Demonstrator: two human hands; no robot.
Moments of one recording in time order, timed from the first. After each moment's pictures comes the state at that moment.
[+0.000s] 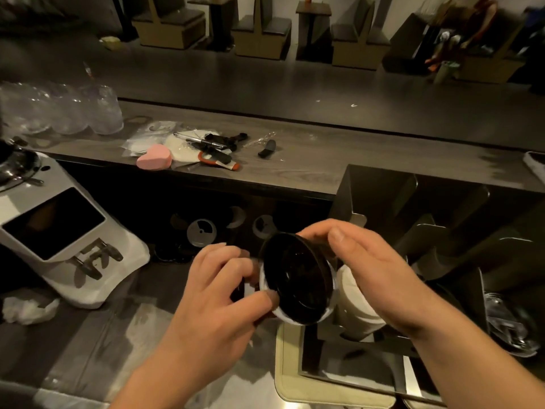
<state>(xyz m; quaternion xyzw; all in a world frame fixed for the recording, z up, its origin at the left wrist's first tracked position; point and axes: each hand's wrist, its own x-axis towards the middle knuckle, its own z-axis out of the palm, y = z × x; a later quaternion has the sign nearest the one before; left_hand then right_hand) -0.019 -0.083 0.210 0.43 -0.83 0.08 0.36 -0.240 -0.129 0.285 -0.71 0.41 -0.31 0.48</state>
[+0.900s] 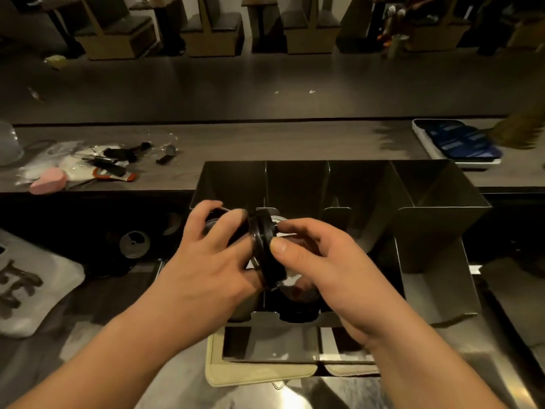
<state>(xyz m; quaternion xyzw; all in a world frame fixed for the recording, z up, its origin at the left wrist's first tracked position) -0.194 -0.106 0.282 0.30 -0.92 0.18 0.15 -0.398 -0.086 0.298 -0.52 0.49 -0.39 0.58</state>
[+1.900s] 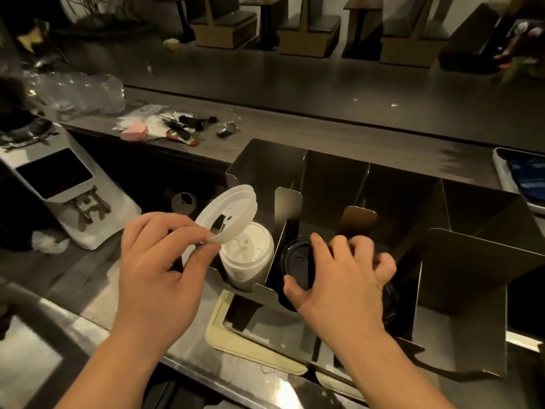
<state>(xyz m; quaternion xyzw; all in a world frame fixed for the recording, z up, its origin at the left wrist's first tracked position) -0.206 -0.028 0.260 0.65 -0.62 0.12 0.43 -0.412 -0.091 0.223 -0.78 0.61 -0.13 -0.01</state>
